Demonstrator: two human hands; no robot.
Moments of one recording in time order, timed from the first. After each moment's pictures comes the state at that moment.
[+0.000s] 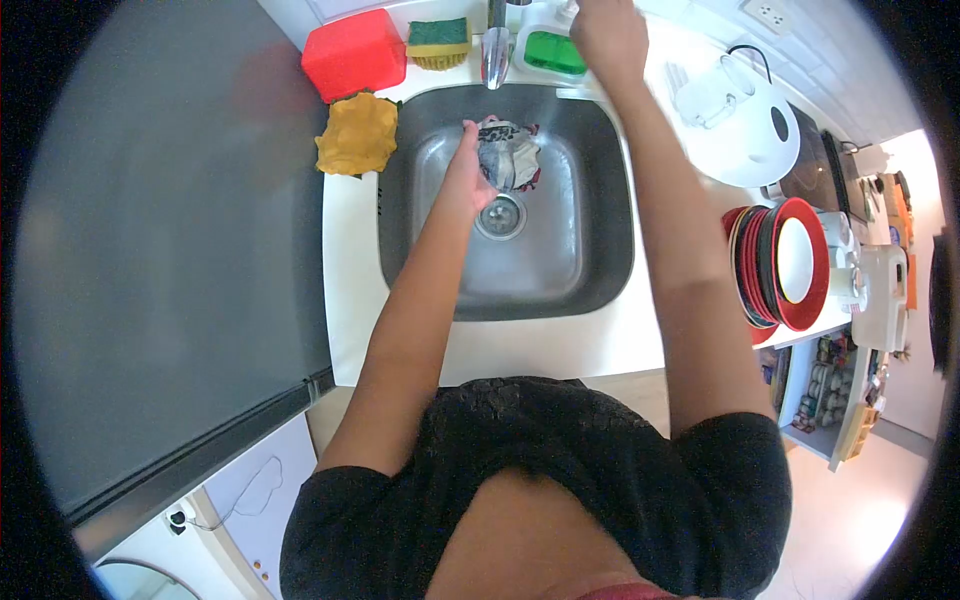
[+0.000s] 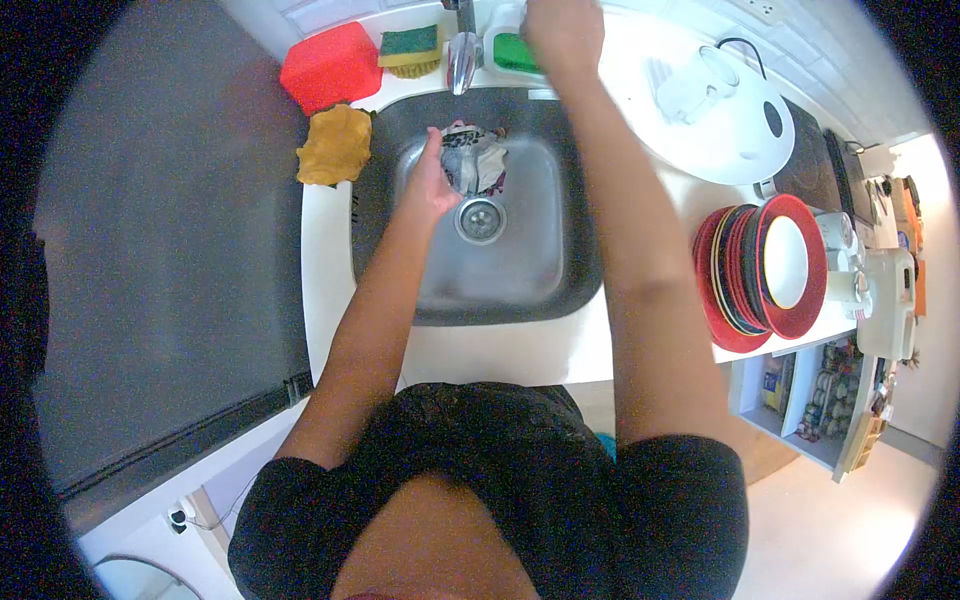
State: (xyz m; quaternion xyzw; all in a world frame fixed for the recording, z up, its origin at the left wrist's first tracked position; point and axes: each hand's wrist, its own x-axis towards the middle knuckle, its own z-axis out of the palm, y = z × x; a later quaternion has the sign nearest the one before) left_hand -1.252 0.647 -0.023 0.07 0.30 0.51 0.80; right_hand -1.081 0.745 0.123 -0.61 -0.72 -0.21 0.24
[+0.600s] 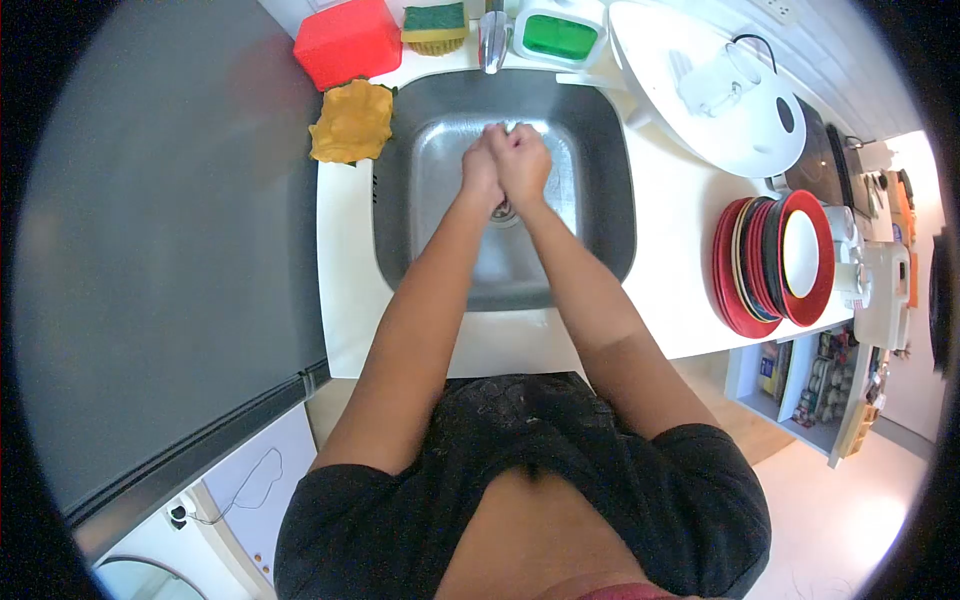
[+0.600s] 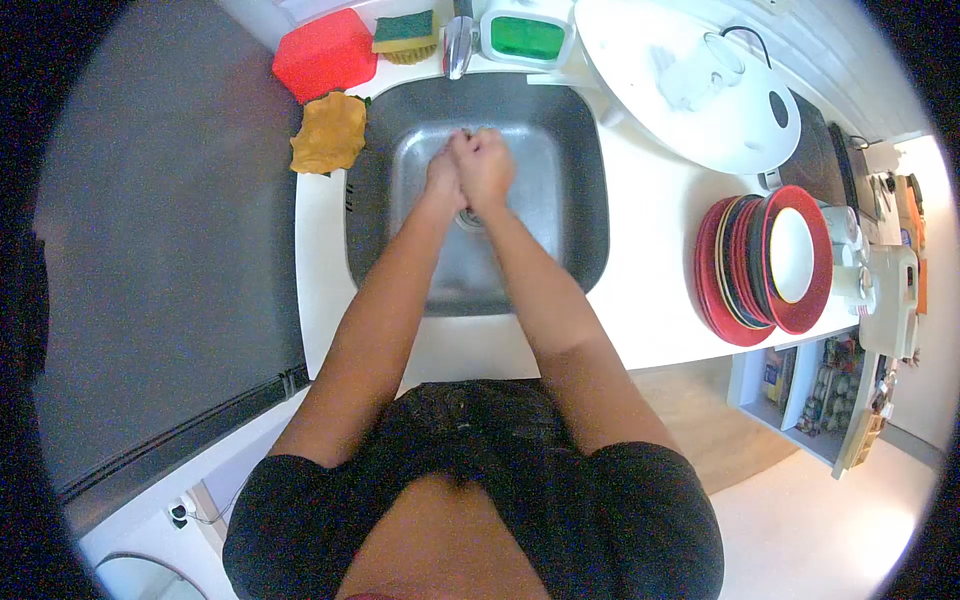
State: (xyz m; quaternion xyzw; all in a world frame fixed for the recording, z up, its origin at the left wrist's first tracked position) left_hand -1.227 0.651 -0.101 0.11 0.33 0.56 0.75; right_hand -1.171 0.628 -0.042 -0.63 -0.56 0.18 0.50
